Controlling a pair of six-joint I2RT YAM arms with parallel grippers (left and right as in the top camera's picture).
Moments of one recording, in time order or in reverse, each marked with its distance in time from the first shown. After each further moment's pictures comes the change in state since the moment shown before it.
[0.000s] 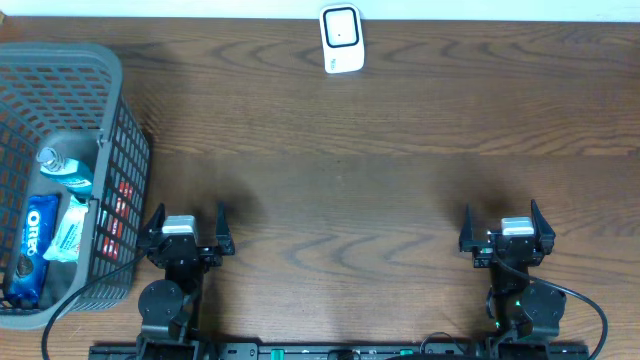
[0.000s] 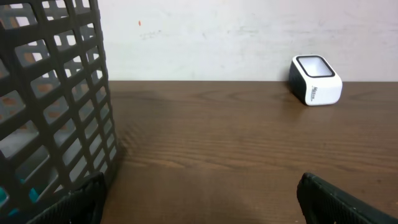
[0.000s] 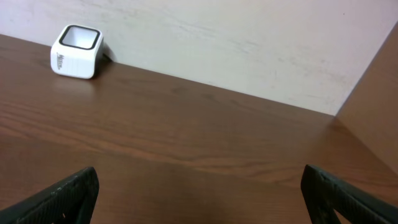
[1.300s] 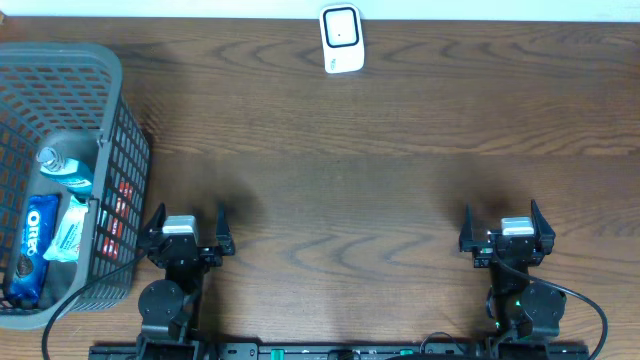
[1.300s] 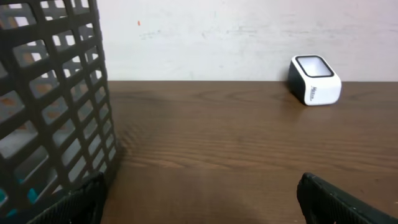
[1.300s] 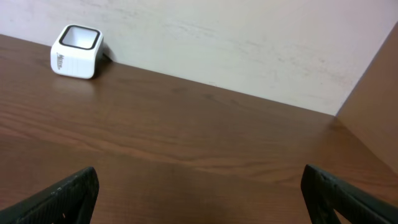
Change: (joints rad) left arm 0.000 0.000 0.001 0.000 0.008 0.000; right arm 0.000 0.000 0.000 0.000 0.000 0.000
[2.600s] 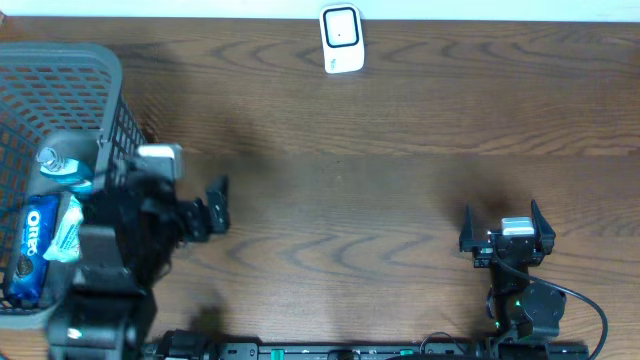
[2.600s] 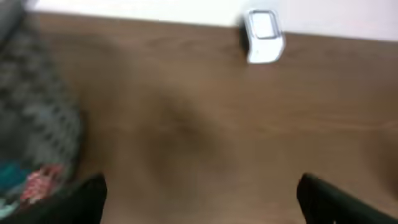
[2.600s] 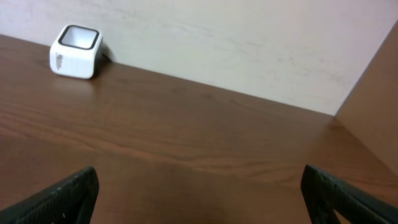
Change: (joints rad) left arm 0.001 0.771 1.067 -0.767 0.149 -0.135; right arm 0.000 0.000 0.000 0.000 0.003 0.000
